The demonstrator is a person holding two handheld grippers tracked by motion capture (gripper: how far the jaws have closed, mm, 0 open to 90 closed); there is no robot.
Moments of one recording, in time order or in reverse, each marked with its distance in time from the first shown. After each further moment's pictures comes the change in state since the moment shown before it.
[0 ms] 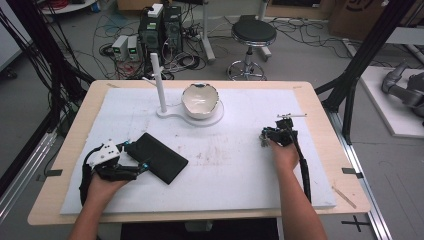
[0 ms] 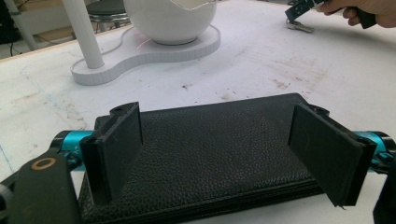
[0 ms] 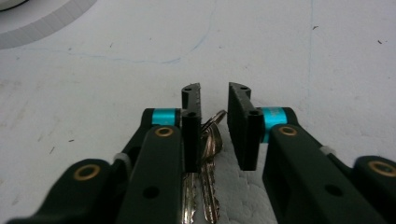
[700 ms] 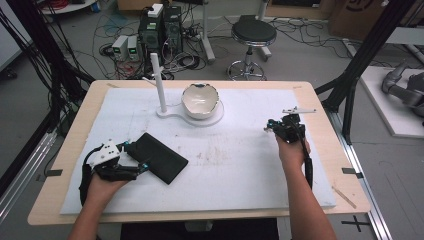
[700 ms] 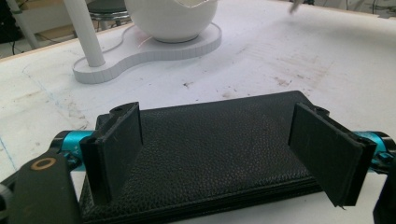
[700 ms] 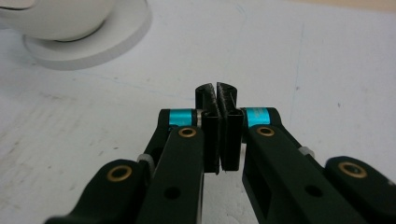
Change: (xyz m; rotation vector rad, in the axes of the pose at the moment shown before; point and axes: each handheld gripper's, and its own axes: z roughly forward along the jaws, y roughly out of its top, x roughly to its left) left arm -0.001 0.000 -0.001 0.012 0.007 0.007; right arm 0.012 0.018 -0.047 -0.115 0.017 -0.133
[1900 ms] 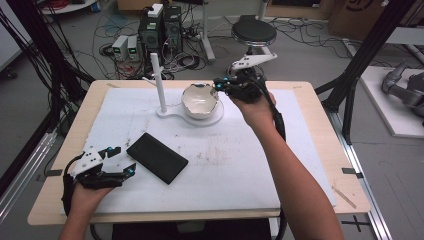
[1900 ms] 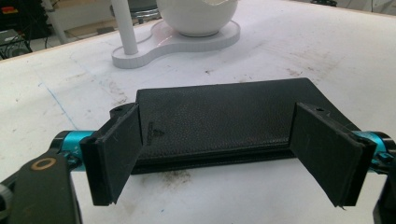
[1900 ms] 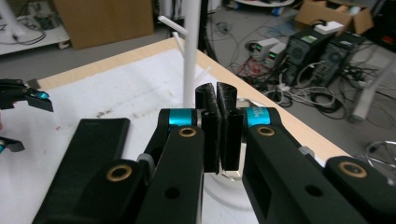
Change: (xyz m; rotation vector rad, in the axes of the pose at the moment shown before) left arm 0.001 -0.010 -0.041 -0.011 0.080 -0.028; right arm 0.136 0.154 -0.034 -0.162 0.372 -0.391
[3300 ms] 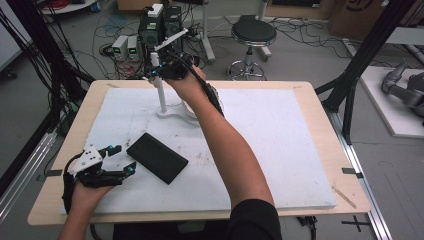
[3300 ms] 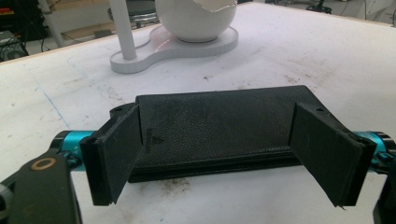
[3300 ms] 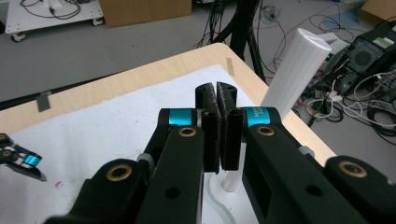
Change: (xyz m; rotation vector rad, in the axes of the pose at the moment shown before) left arm 0.003 0.003 0.002 -0.021 -0.011 -0.011; right arm 0.036 0.086 0.167 0.111 0.153 -0.065
